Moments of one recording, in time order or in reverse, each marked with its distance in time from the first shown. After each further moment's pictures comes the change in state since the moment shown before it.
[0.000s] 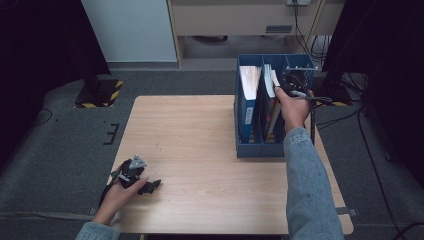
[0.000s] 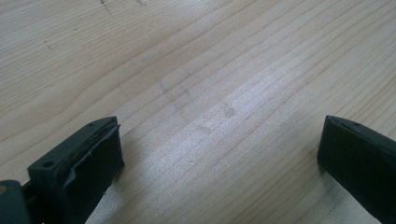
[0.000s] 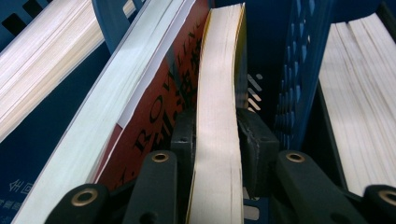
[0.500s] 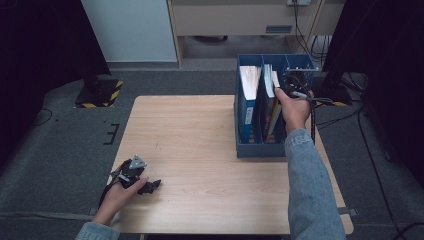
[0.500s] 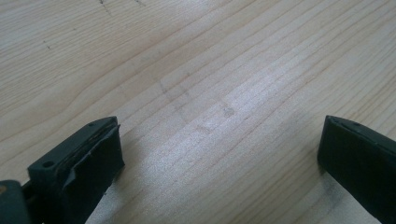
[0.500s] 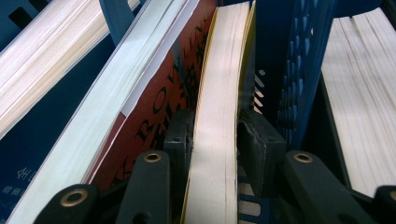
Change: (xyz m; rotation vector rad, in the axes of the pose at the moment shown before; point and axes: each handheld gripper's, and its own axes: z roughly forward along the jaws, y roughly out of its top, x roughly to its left) left arm 0.000 0.000 0.000 -0.002 -0.001 0.001; right arm 0.000 -0.002 -0.002 0.007 0.010 -0.008
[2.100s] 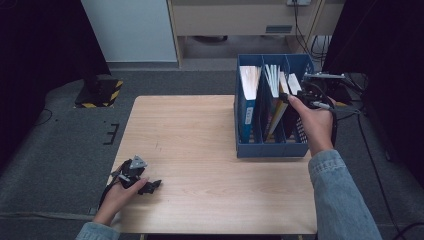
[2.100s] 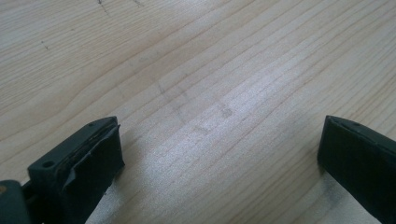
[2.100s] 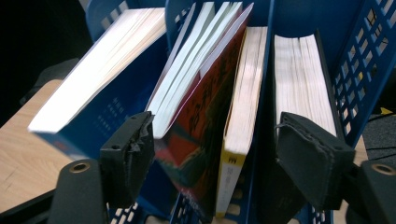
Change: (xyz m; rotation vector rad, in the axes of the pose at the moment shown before) left arm -0.002 0.000 0.000 0.001 0.001 -0.006; right arm 0.001 -0.017 -0.087 -0.073 0.023 -0.077
